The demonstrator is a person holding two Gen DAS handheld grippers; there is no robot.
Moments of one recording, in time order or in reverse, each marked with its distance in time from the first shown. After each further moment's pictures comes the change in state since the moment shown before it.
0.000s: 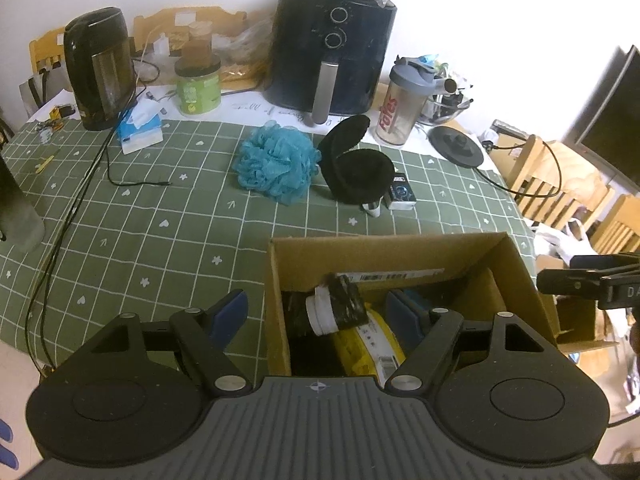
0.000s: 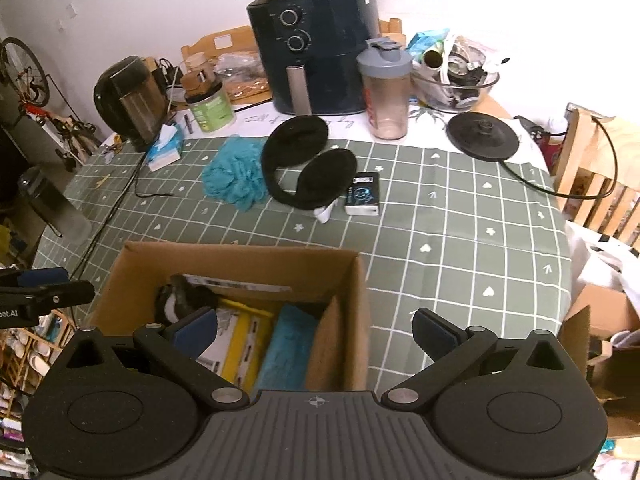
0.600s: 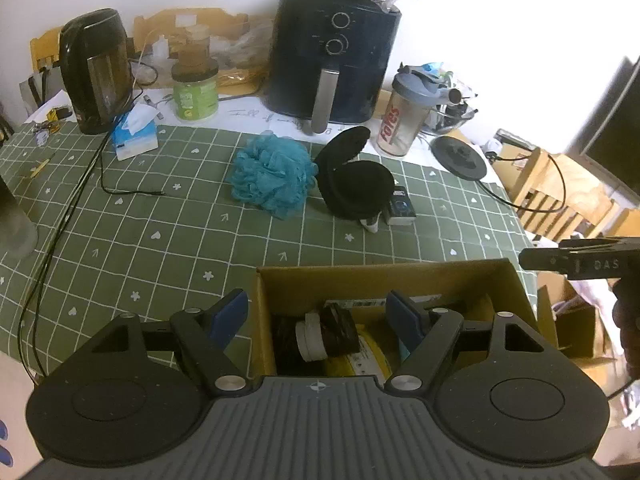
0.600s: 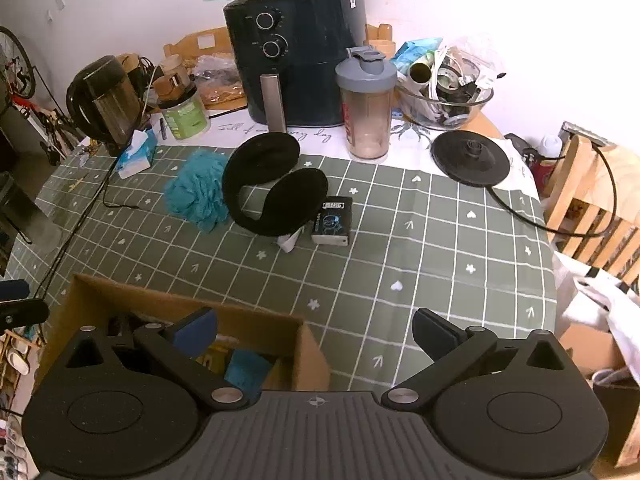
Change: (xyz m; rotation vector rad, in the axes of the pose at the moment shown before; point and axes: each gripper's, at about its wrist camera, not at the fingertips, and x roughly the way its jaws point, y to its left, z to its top) left arm 0.012 -0.005 0.019 -0.021 -0.004 0.000; right arm 0.035 -0.029 0.043 -0.042 0.002 -0.048
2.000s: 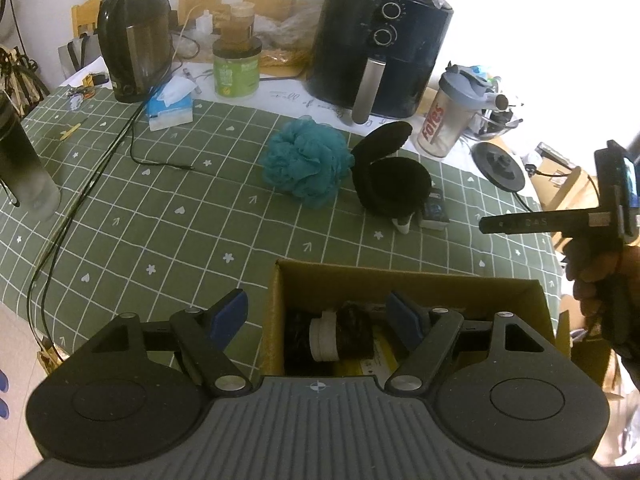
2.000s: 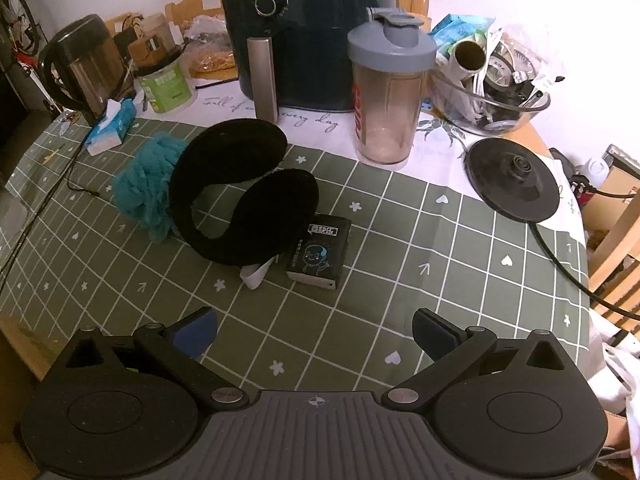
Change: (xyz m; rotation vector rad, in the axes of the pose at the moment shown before) left arm 0.013 0.002 0.005 -0.117 0.041 0.095; right arm 0.123 -0.021 0.059 -0.106 0.084 0.019
